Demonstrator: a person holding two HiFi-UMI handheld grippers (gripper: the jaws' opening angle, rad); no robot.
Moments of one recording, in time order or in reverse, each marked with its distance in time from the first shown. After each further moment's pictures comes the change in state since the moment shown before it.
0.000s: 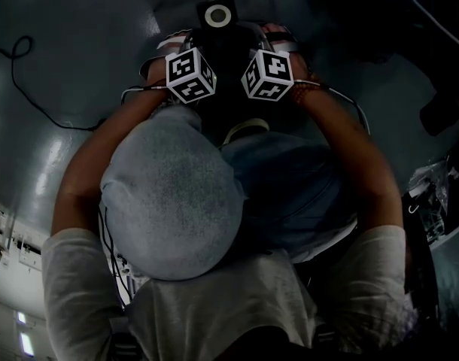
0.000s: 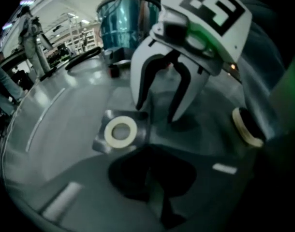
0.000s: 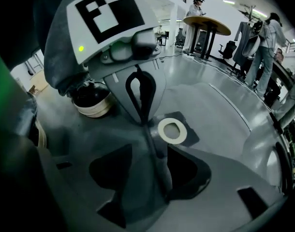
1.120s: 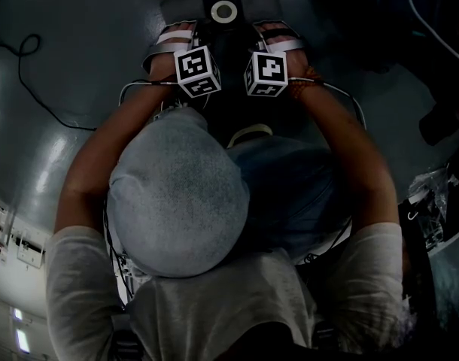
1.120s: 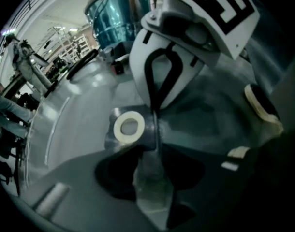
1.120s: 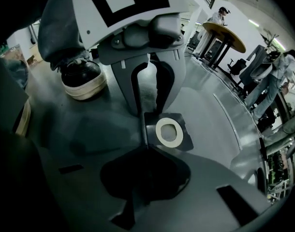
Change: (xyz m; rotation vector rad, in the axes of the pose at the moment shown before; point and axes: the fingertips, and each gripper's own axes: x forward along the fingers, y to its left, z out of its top) left arm 0.005 0.041 -0.015 0.150 0.105 0.146; right arm 0.019 -0.032 0.000 -0.222 0.087 -0.132
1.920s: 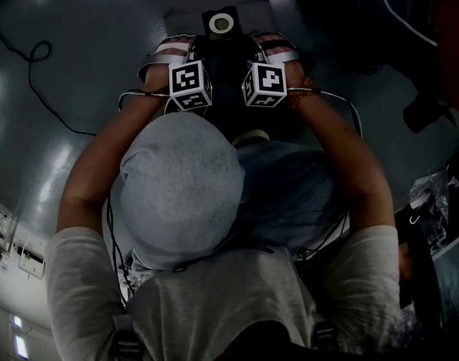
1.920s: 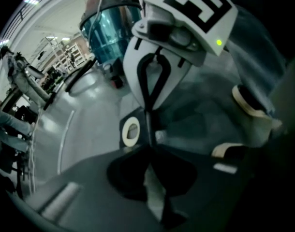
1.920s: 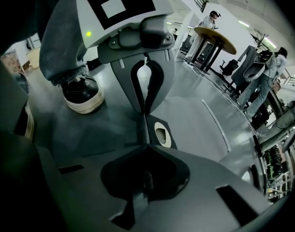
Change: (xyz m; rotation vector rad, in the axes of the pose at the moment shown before) left arm -0.046 0.010 0.015 0.096 -0.042 -0.001; right arm -0.040 -0.020 0.016 0.056 -0.048 -0.047
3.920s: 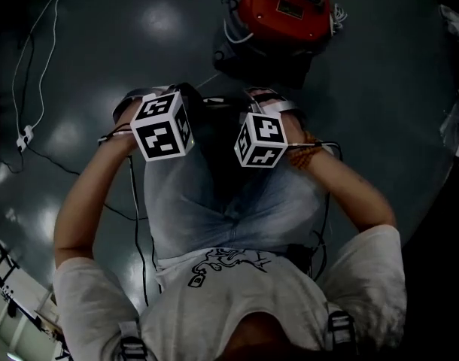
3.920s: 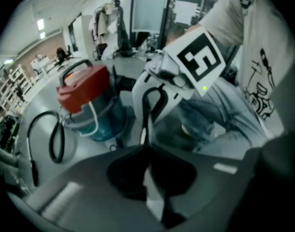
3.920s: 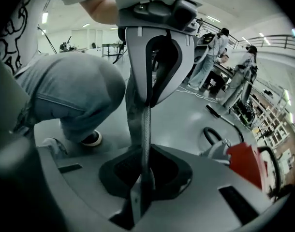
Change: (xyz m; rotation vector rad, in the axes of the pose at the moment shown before) left arm -0.283 0.091 0.260 0.433 -0.064 -0.429; right arm -0.327 -0.105 0.007 0.485 0.011 -0.203
